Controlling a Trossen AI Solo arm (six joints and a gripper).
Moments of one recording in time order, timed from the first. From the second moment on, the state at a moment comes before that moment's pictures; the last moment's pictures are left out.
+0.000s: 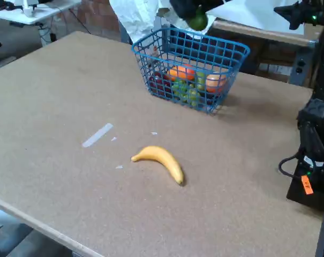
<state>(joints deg) -23.3 94.2 89.9 -41.6 5.6 -2.4</state>
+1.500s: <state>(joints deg) -29.1 113.2 89.9 -27.4 3.9 1.6</state>
